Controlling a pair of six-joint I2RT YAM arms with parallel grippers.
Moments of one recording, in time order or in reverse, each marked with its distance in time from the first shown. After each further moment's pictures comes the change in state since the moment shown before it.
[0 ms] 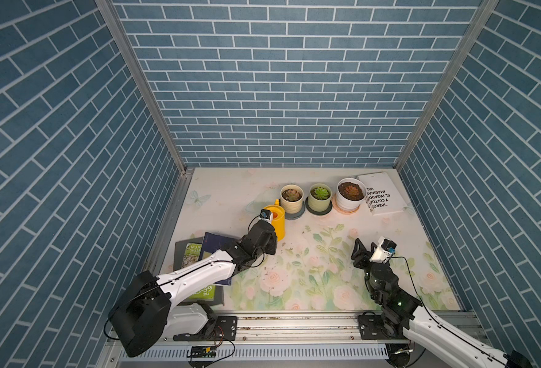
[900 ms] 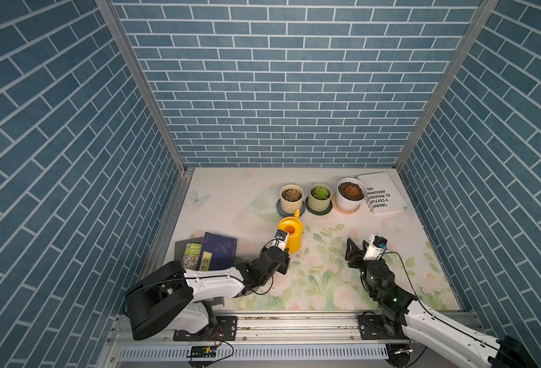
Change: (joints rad) left arm -0.229 0.114 -0.204 0.473 -0.109 0.075; right arm 0.000 0.171 0.014 0.138 -0.114 -0.032
